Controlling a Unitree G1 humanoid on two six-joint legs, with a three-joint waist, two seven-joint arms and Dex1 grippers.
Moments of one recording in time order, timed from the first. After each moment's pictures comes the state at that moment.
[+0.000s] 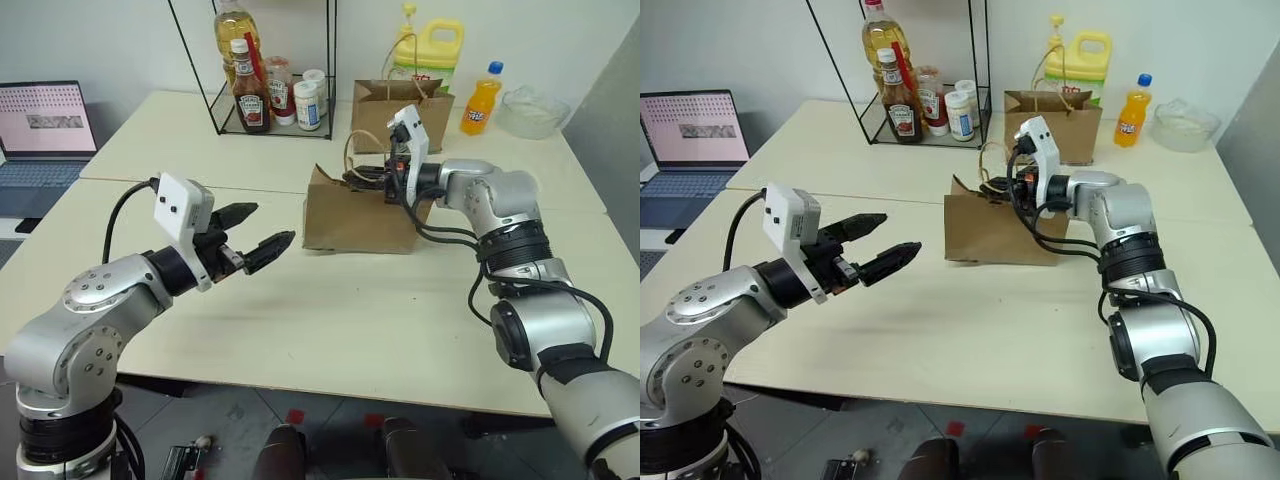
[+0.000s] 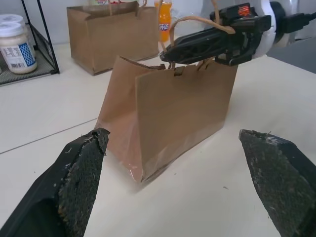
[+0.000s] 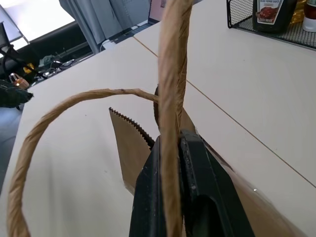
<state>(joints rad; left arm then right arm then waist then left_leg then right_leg) -0.29 0.67 0.32 -0.59 -0.77 0.94 -0.52 -1.16 -0.28 0.04 0.64 0.29 0.66 0.93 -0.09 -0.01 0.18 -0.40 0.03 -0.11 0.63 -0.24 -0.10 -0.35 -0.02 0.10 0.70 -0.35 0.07</state>
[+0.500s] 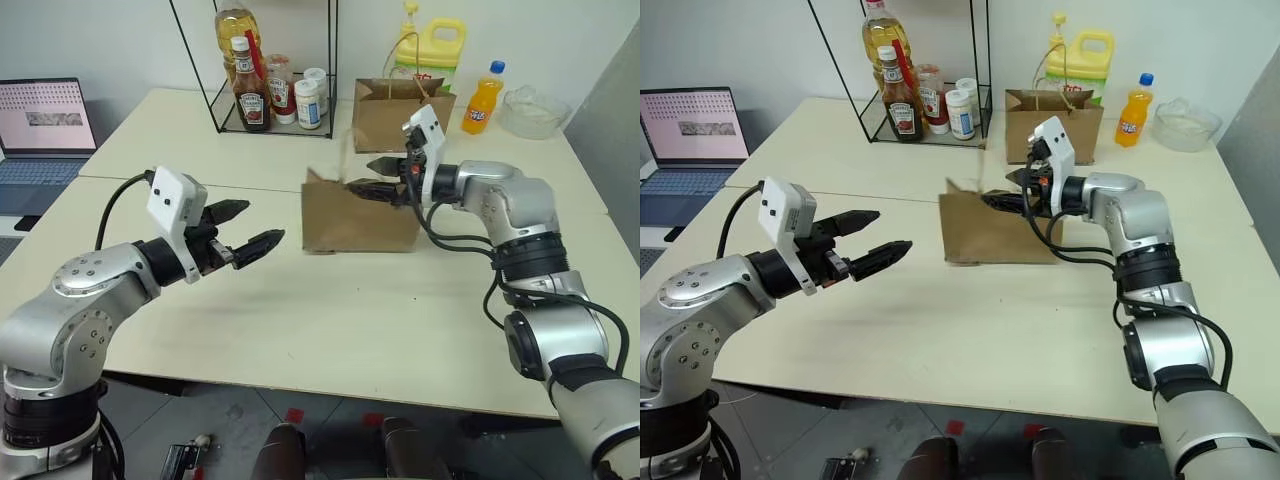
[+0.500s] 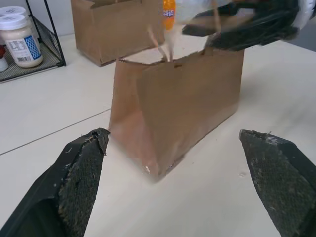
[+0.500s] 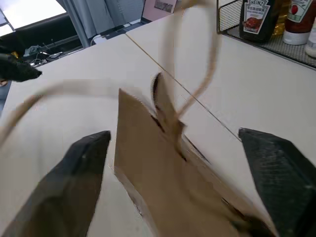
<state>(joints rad) -0.37 0.77 0.26 -0.40 -0.70 0.82 -0.66 -1.03 -0.41 0.05 0.35 0.30 0.74 0.94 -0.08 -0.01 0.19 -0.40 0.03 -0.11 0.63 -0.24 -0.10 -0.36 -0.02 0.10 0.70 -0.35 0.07</state>
